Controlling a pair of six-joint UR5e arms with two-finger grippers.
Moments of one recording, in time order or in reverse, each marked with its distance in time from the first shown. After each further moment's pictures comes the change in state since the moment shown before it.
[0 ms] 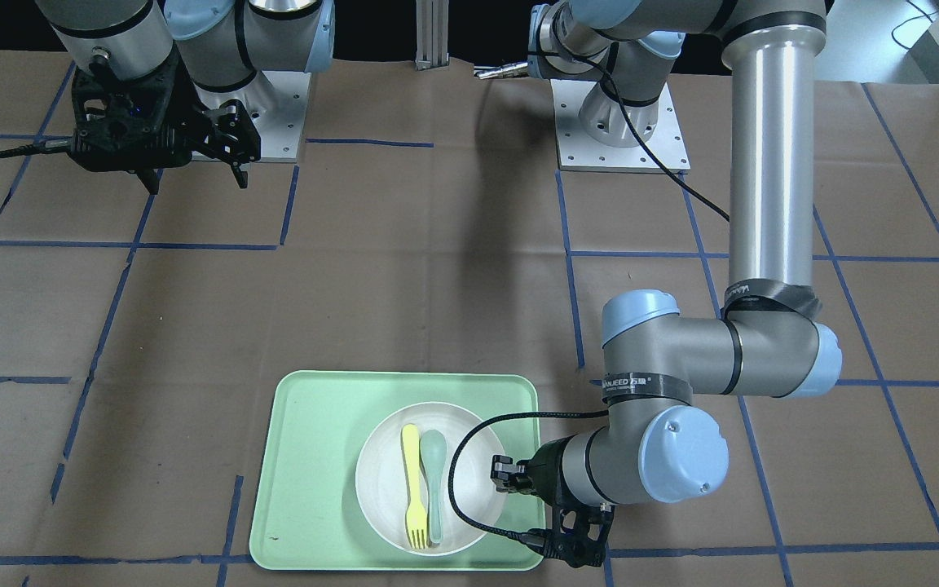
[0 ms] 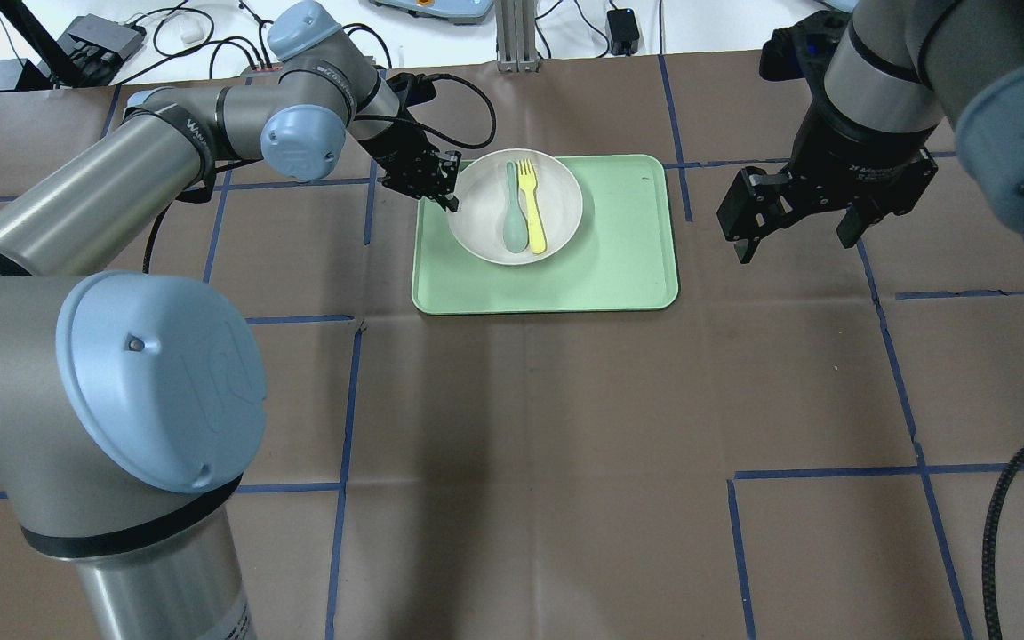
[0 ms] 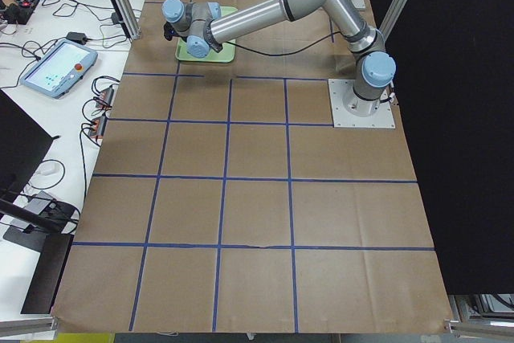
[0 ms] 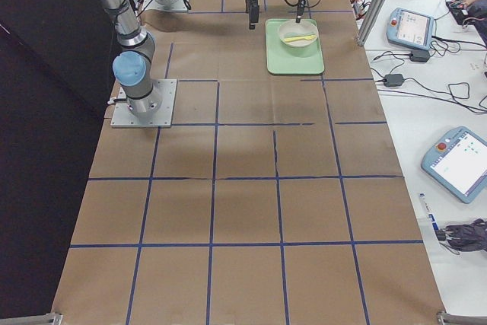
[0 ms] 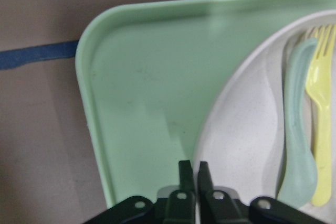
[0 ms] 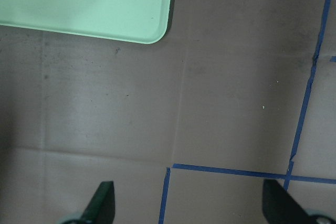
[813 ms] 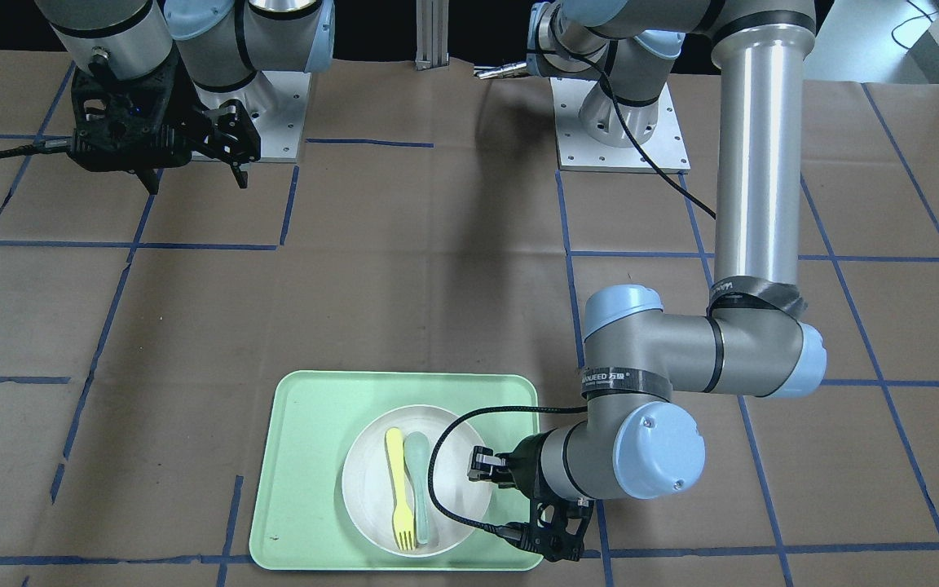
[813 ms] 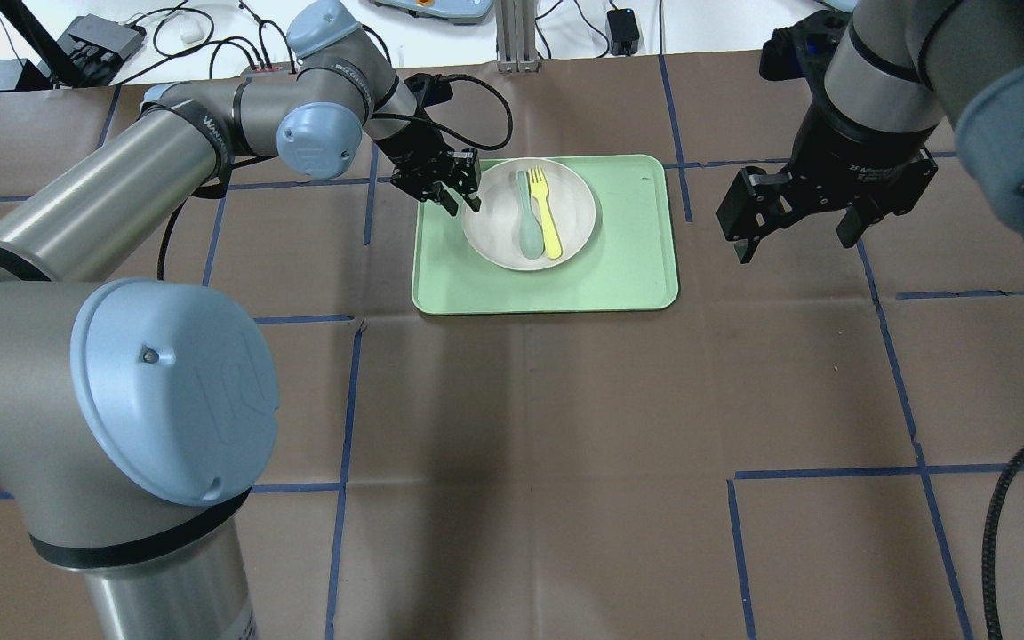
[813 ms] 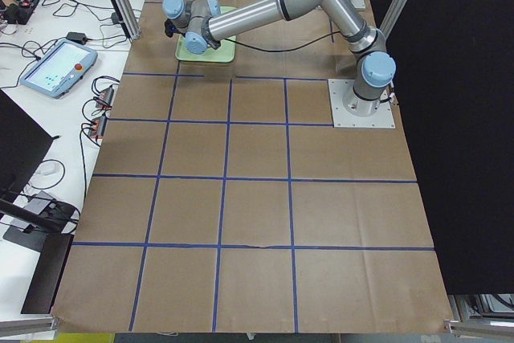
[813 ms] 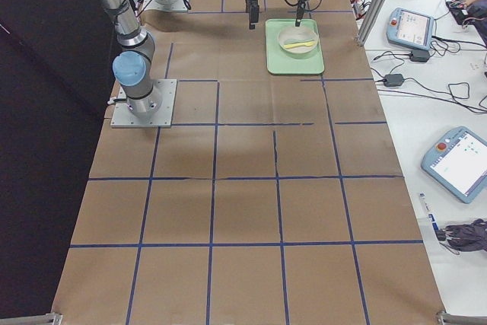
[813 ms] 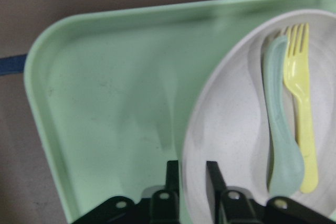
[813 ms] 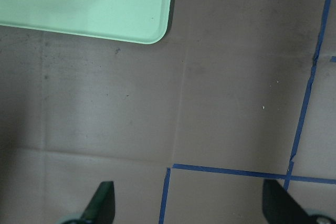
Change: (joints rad) left arm -0.024 0.021 0.009 -0.051 0.000 -0.017; right arm 0.000 0.000 0.000 0.000 0.000 0.000
